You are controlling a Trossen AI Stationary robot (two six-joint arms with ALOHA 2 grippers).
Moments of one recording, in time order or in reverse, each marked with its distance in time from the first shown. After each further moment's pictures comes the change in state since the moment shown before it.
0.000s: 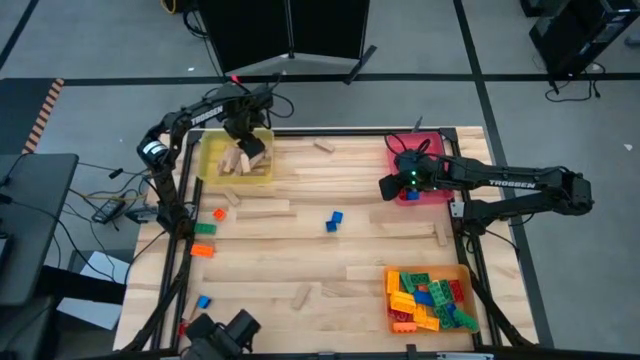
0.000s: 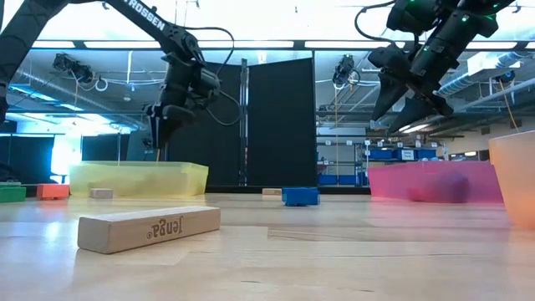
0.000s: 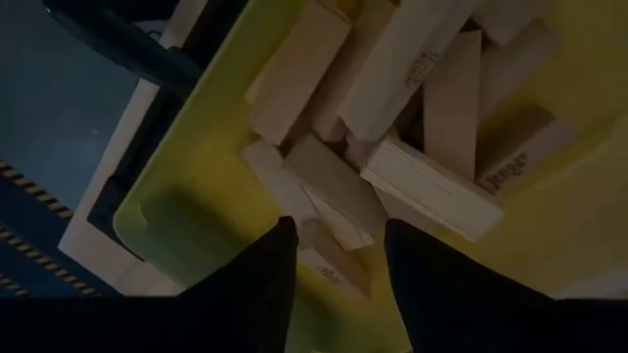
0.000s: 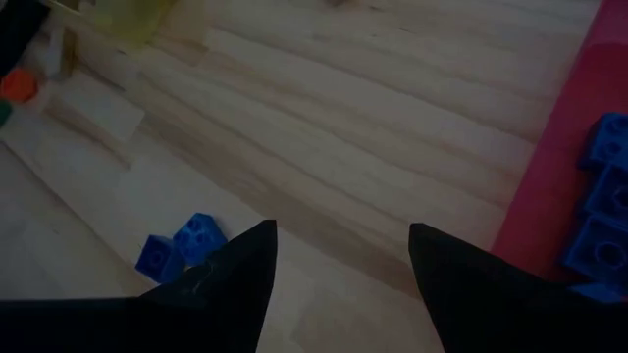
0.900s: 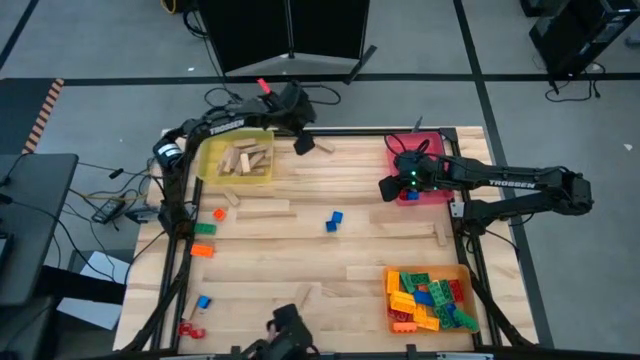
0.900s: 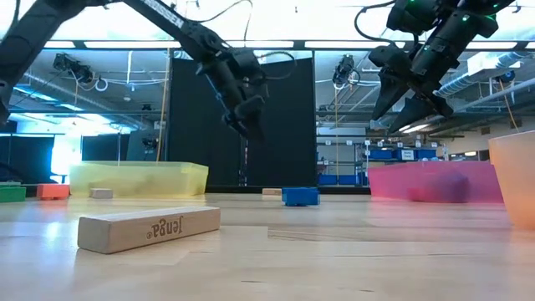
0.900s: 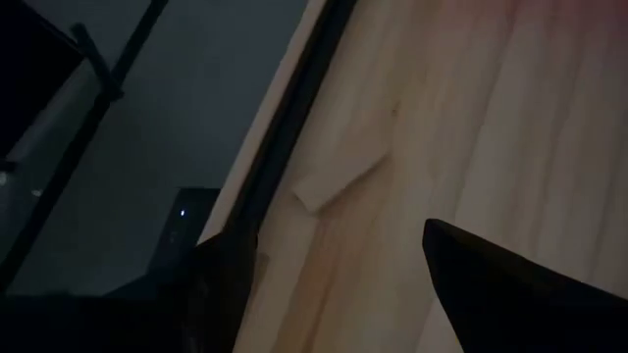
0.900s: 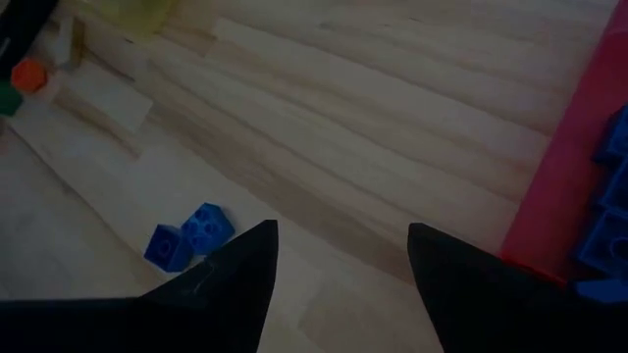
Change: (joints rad) left arm -0.203 0.074 0.041 0.763 0.316 0.185; right arm 0.000 0.000 0.000 -0.001 -0.031 -0.007
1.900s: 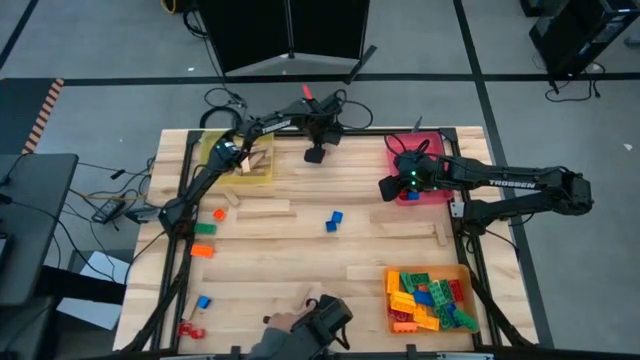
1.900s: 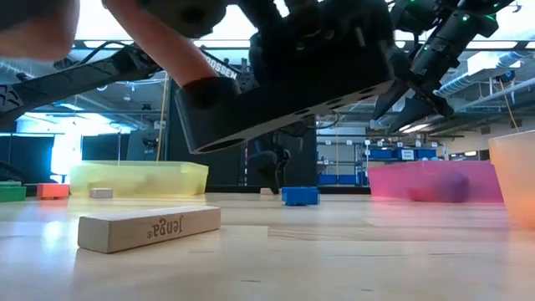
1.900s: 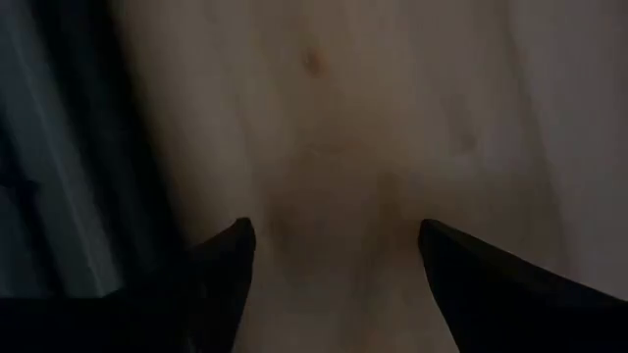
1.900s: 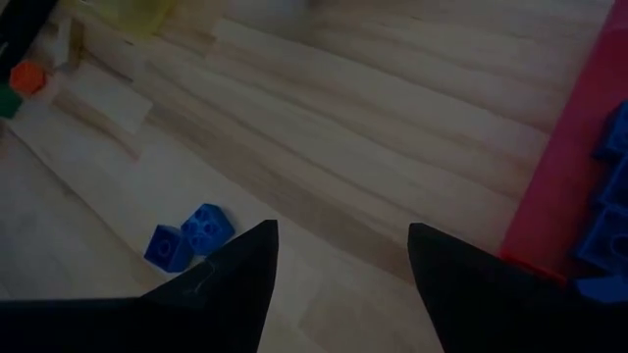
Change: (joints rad) left arm -0.039 0.621 0.697 -0.415 0.031 0.613; right arm 0.000 0.000 0.000 -0.001 0.000 0.011
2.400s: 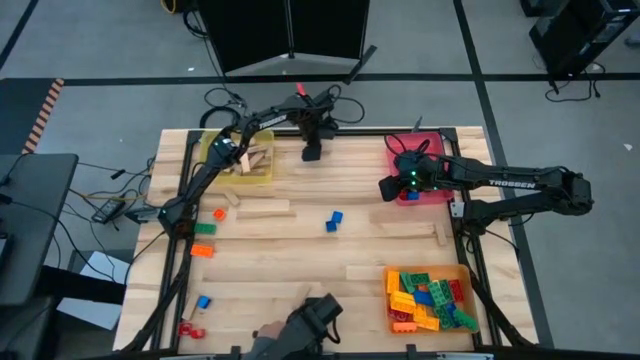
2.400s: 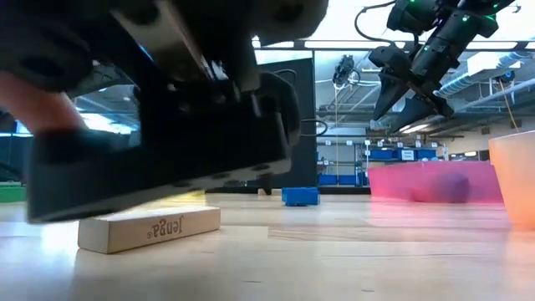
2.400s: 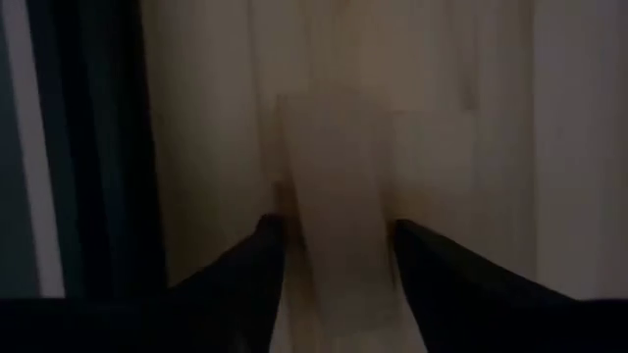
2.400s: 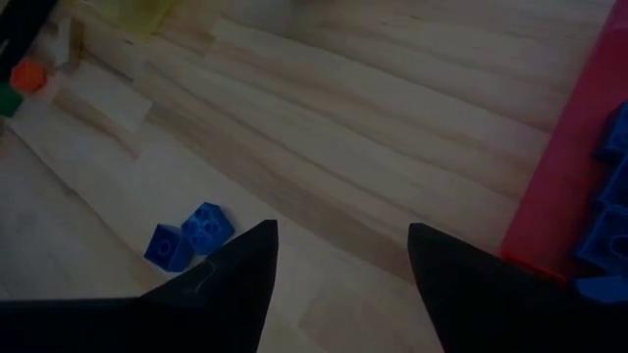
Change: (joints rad) left arm 0.053 0.021 0.005 -0.098 0.108 -0.193; right arm 0.000 0.000 0.000 -0.001 -0.001 -0.003
